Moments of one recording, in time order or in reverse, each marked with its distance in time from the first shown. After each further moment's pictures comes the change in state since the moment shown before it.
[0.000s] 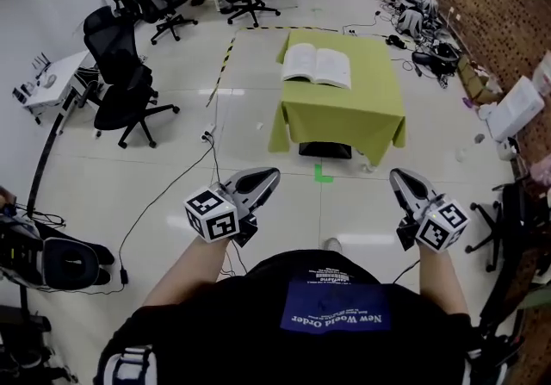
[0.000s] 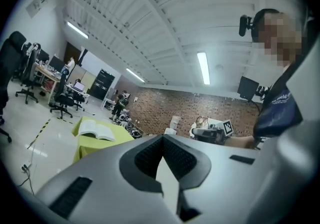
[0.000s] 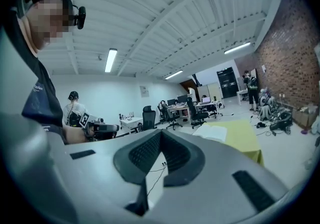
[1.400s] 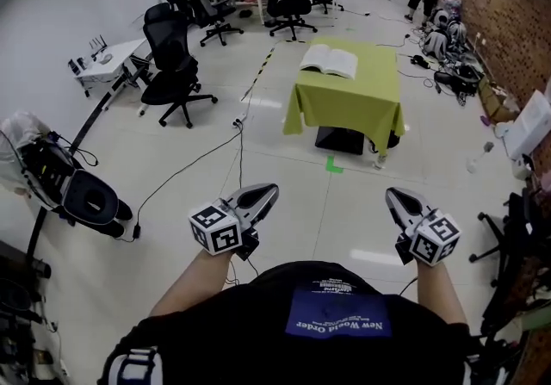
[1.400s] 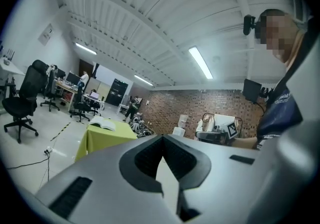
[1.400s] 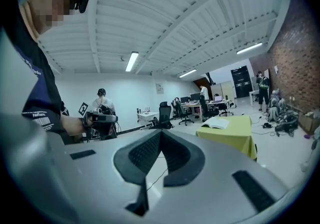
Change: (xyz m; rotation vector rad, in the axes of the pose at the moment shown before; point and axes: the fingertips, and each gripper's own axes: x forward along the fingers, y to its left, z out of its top) left arm -0.066 -0.308 -0.106 0.040 -0.047 0.221; right arm -0.280 0.080 -0.064 -0.076 0.049 0.161
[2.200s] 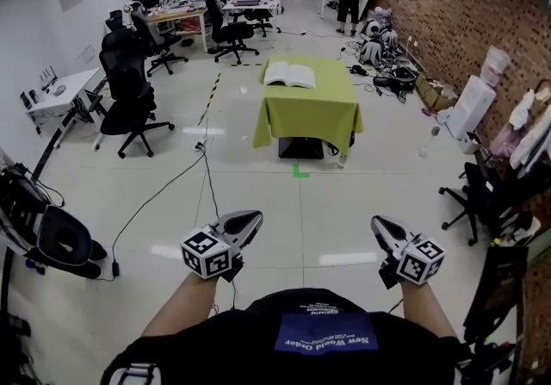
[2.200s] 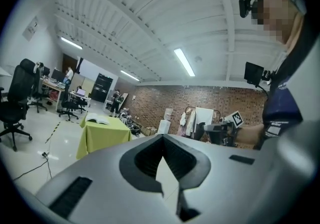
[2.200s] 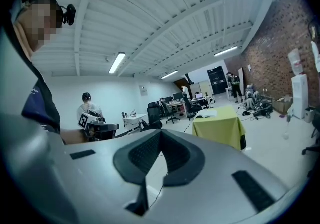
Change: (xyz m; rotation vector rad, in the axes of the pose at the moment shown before) left arm -0.179 0.002 -0.034 0.063 0.080 -0.172; right arm -0.043 0.217 -0.042 0.135 -0.021 -0.241
